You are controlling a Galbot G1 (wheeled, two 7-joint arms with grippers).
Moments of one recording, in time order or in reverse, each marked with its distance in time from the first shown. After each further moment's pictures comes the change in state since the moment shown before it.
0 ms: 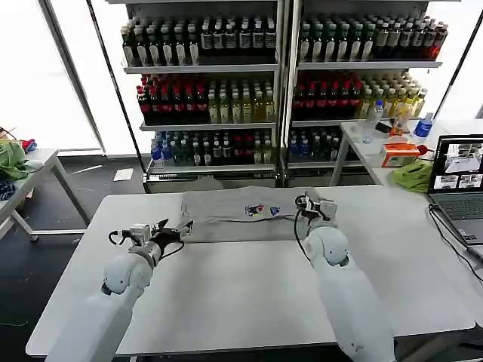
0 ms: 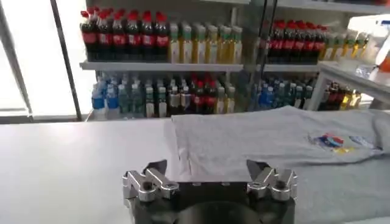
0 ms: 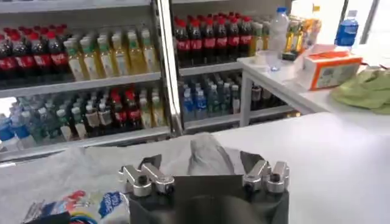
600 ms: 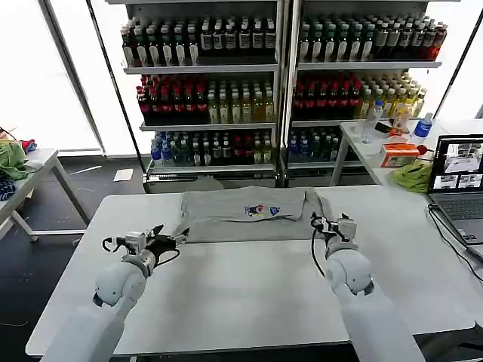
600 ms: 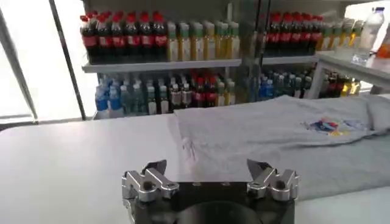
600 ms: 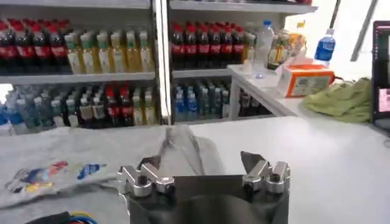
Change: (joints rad) left arm 0.058 0.040 -0.008 -0.066 0.030 0.007 0.004; right arm -0.146 -0.143 0.024 0.130 0.021 -0.004 -0.015
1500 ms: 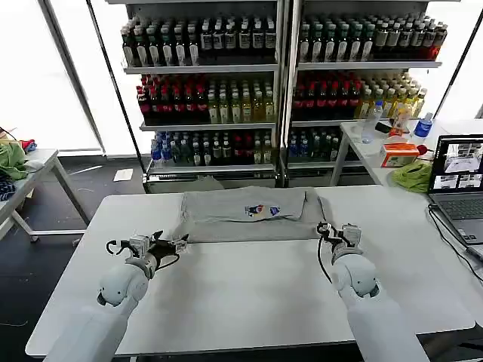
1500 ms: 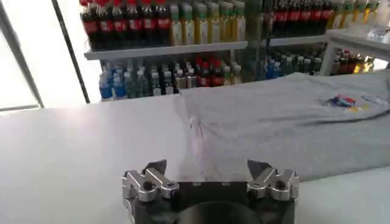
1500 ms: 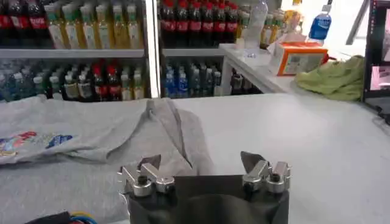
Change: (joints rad) left arm -0.015 -0.011 0.018 0.083 0.027 0.001 -0.001; right arm 0.026 0.018 -0.009 -0.101 0.001 0.000 -0.018
